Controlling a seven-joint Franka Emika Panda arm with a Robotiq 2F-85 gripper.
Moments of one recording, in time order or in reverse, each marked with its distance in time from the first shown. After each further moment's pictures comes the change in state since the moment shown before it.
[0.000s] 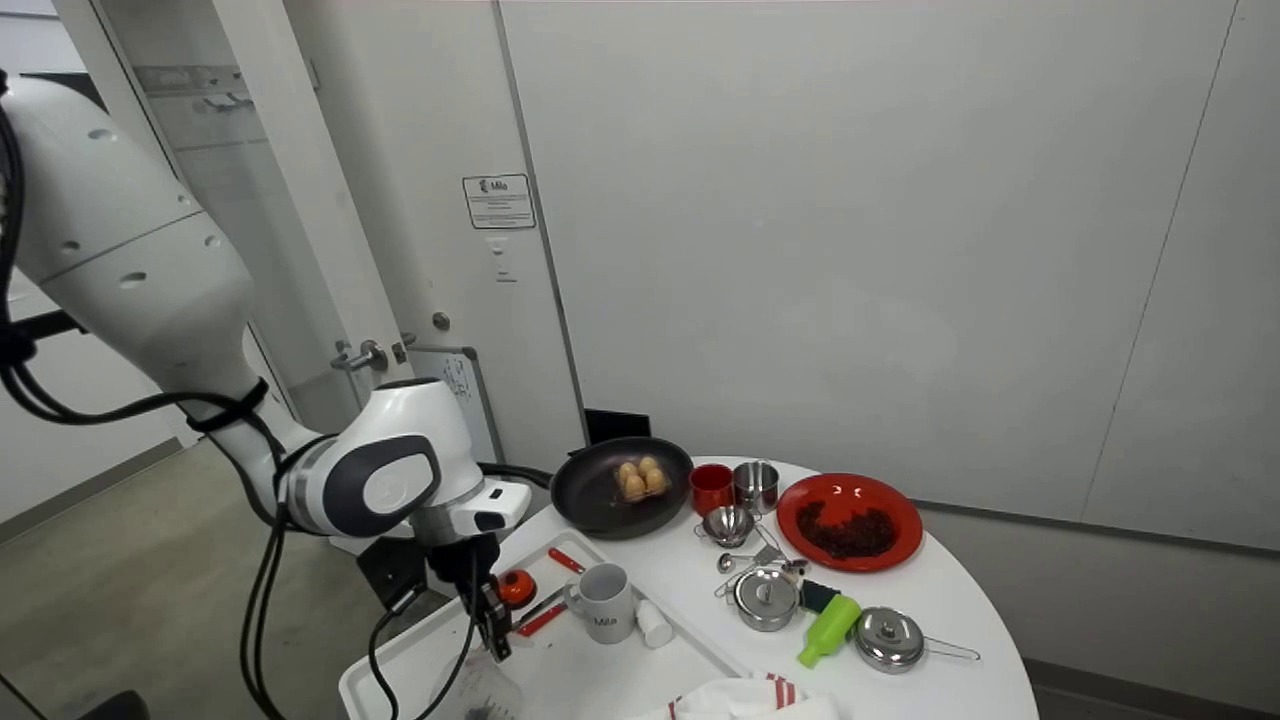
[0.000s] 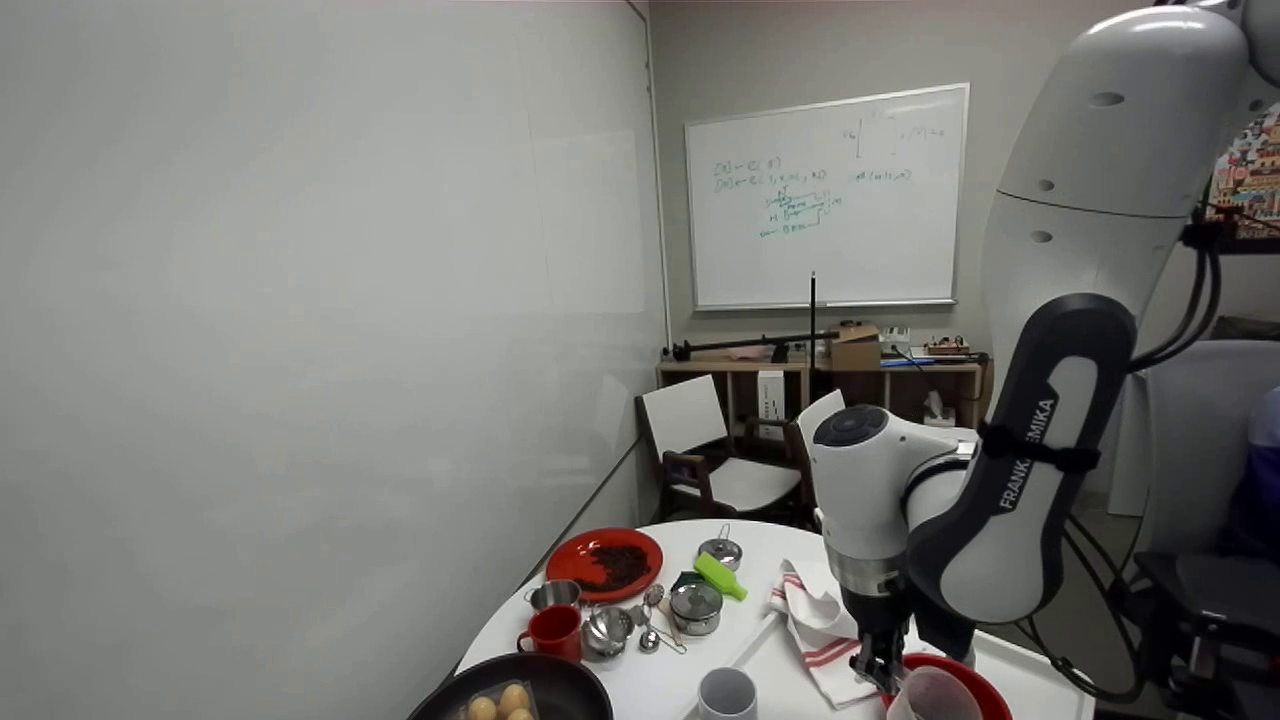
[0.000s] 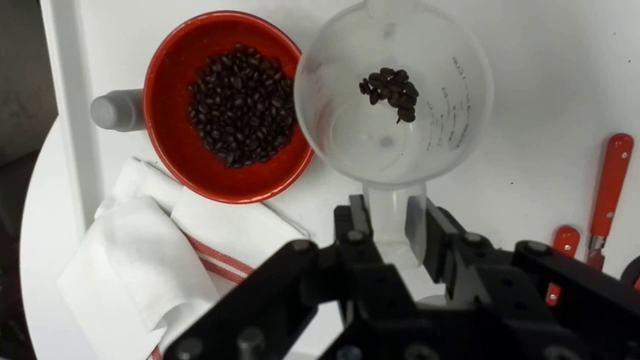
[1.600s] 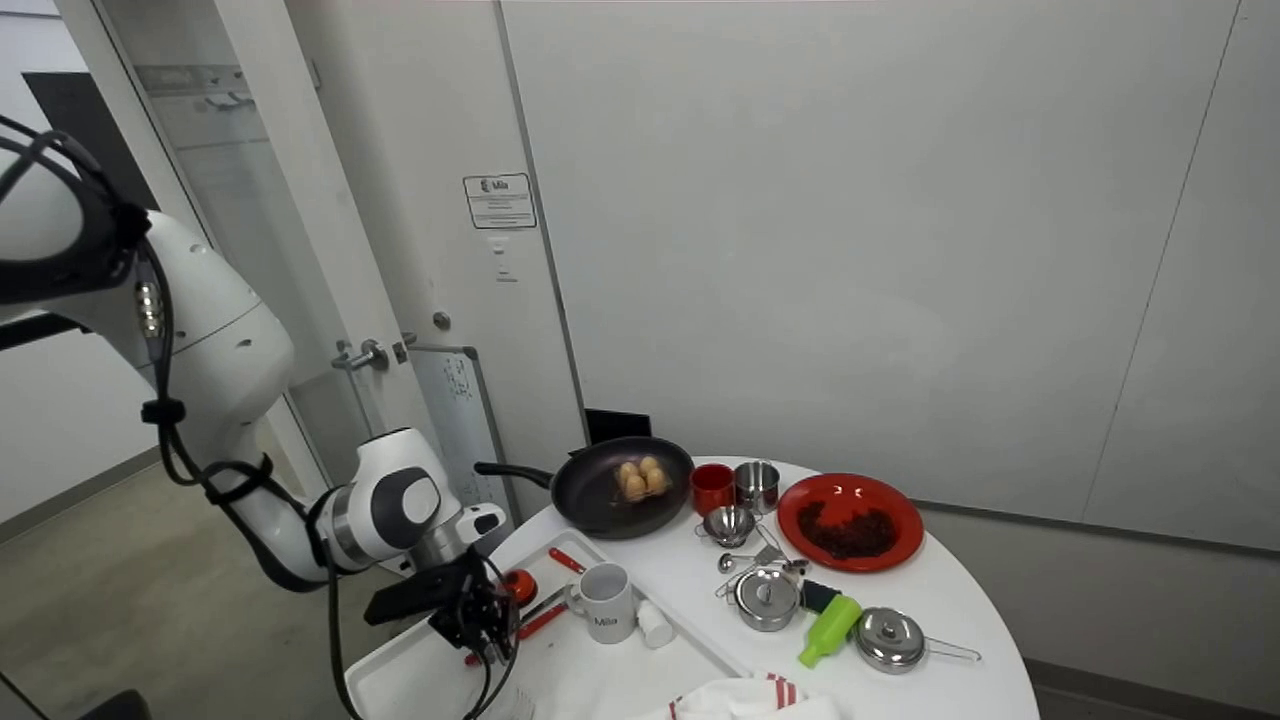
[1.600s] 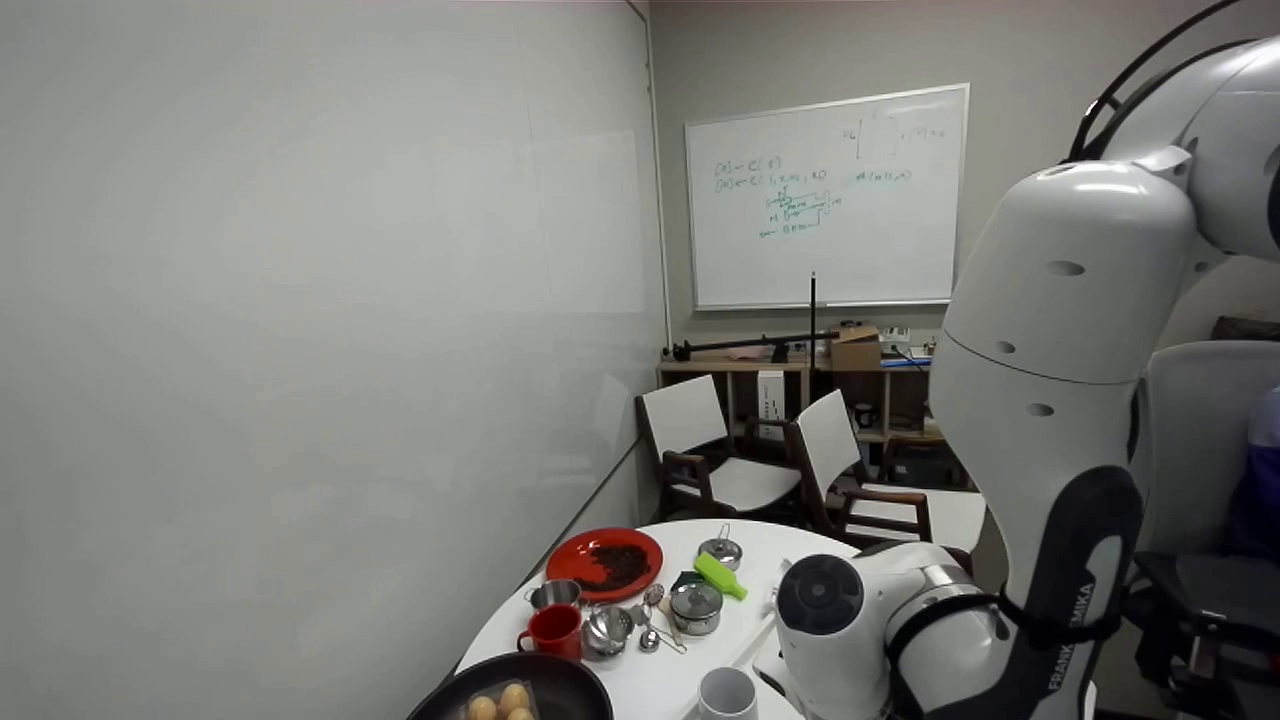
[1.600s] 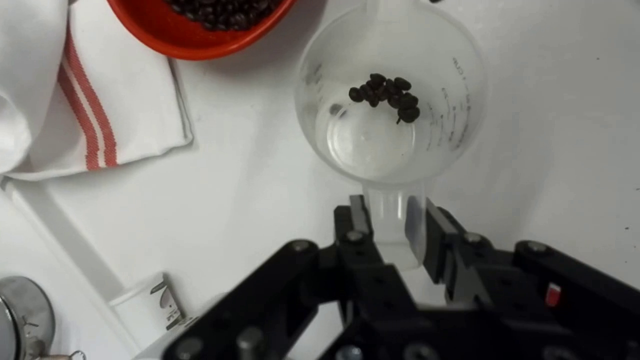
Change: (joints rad) arm 0.118 0.292 0.024 0.245 -0.334 -0.002 -0.223
